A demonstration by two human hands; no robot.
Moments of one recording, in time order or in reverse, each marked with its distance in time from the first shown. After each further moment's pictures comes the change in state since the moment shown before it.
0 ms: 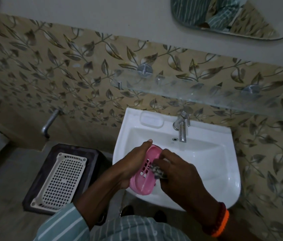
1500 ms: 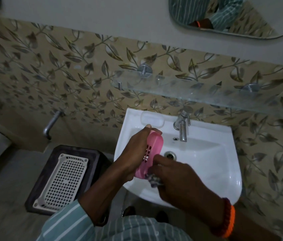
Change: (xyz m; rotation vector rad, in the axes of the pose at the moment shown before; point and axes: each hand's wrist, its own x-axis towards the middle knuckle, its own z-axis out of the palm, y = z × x) left_hand -0.010 0.022 0.016 0.024 0.110 0.252; right_hand 0.000 -0.014 -0.011 -0.112 -0.156 -0.155
